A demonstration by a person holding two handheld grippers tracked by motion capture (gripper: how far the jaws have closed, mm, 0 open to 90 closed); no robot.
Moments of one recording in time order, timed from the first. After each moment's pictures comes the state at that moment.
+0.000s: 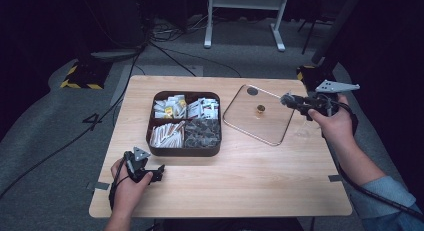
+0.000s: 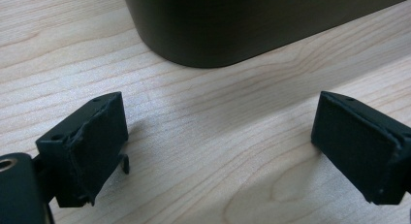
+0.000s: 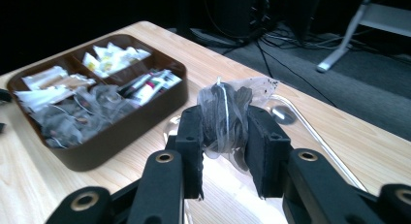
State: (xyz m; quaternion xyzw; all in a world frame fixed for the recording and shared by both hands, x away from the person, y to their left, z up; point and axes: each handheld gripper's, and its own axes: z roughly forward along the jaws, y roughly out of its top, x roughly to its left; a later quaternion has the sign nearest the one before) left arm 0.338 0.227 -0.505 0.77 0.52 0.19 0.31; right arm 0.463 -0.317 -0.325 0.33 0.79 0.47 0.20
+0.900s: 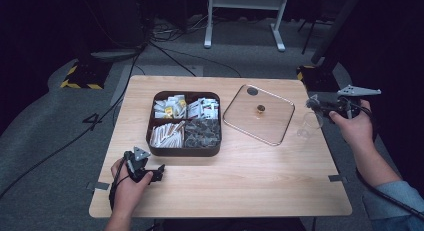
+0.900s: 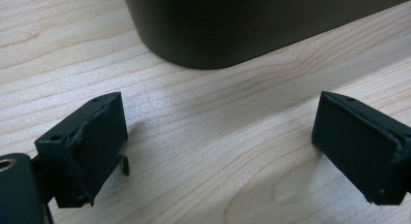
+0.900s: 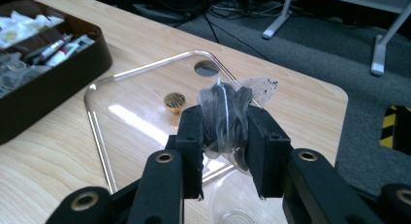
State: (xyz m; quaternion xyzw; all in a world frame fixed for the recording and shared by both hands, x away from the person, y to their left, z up) left arm 0.338 0.227 -0.505 0.77 0.52 0.19 0.31; right arm 0.471 -0.387 -0.348 0.42 0.78 0.41 0.24
